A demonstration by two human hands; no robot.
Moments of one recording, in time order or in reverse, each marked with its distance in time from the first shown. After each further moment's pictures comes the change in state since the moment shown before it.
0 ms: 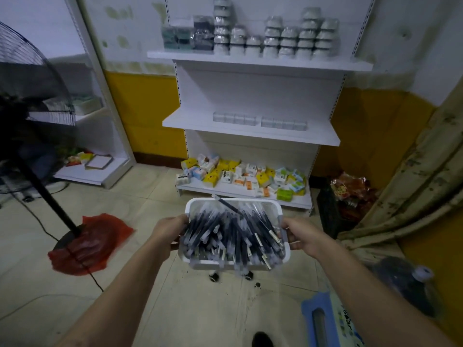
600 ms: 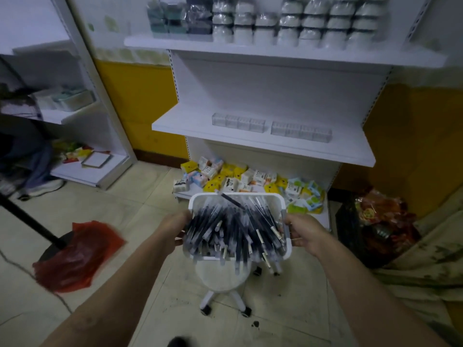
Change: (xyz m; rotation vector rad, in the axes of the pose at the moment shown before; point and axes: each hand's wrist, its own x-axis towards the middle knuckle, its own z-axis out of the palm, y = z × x) left_hand 0.221 0.135 0.128 -0.028 0.027 -0.126; right_hand 0.280 -0.121 -0.053 0.043 -0.058 0.042
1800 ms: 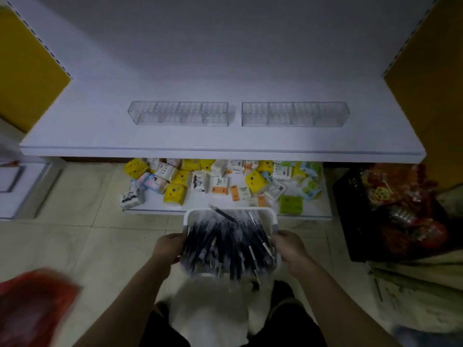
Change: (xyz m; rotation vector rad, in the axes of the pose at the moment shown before) left_hand 0.383 0.101 0.185 0.302 -0.080 -0.152; right_hand 0.388 -0.035 0.003 -0.072 0.163 0.329
